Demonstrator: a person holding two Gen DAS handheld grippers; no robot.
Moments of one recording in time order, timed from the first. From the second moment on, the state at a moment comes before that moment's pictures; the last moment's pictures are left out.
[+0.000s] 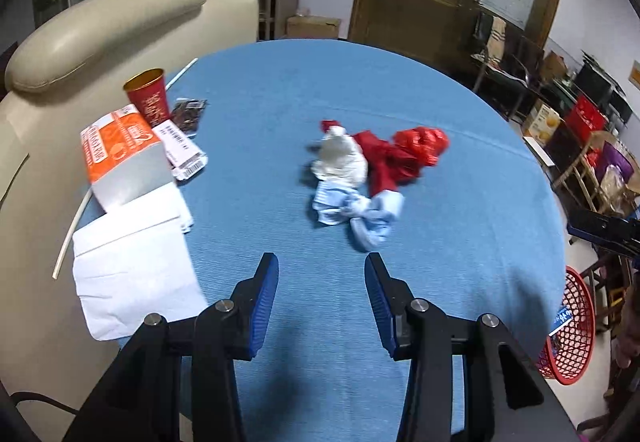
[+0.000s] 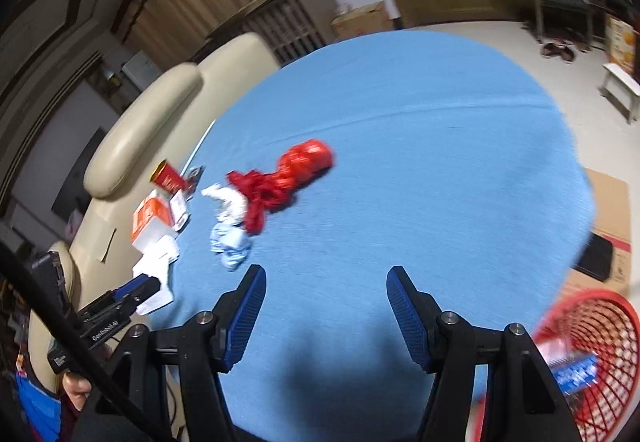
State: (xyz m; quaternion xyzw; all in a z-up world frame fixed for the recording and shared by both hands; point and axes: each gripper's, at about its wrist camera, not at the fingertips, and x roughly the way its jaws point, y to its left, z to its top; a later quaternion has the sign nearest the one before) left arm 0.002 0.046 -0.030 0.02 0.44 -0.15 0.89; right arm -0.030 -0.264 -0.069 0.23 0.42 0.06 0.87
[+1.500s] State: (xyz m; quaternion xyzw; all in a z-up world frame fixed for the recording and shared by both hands) left arm 0.134 -0.001 -0.050 0.02 0.49 -0.19 0.85; right arm 0.030 -0.211 -0.123 0.18 0.48 0.03 0.86
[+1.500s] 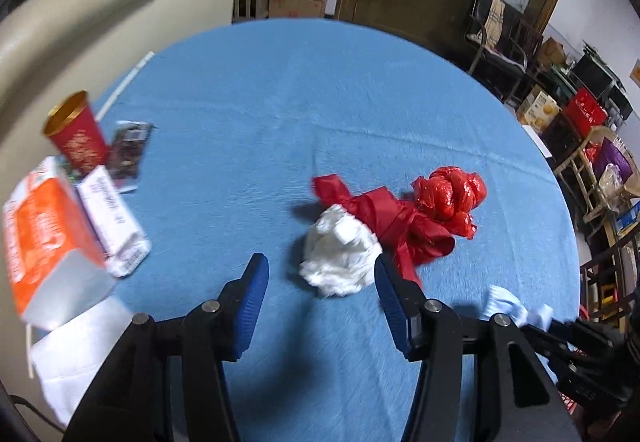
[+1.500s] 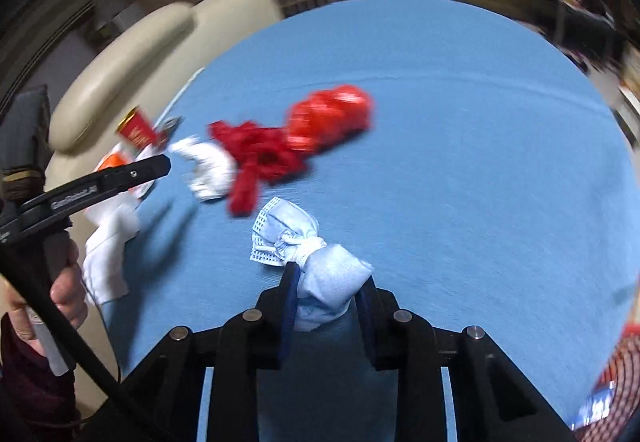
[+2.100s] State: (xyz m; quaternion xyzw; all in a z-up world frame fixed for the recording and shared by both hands) left arm 0.126 -0.012 -0.070 0.02 0.50 -0.20 0.84; right arm 0.013 -0.246 -0.137 0.24 0.48 -0.01 0.84
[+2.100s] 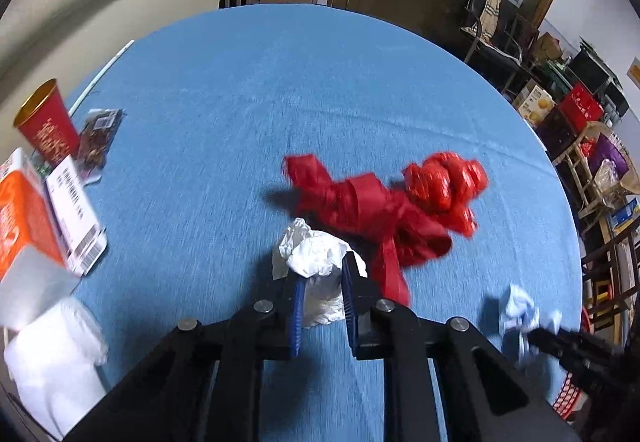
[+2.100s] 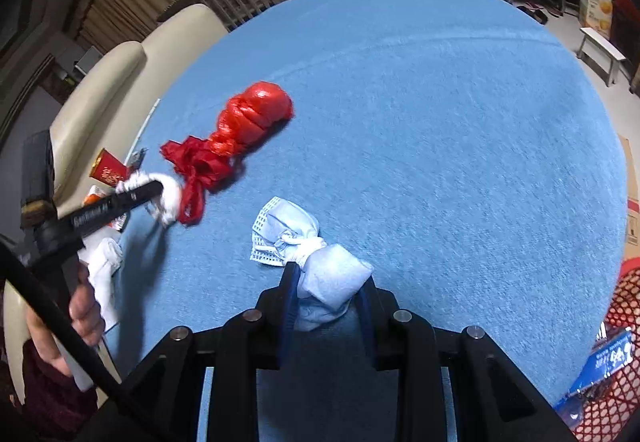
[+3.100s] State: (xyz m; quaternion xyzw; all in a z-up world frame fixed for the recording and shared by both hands) left arm 0.000 -0.043 -0.023 0.10 0.43 -0.18 0.88; right arm -0.029 -0.246 -0.098 0.25 0.41 0.04 0.87
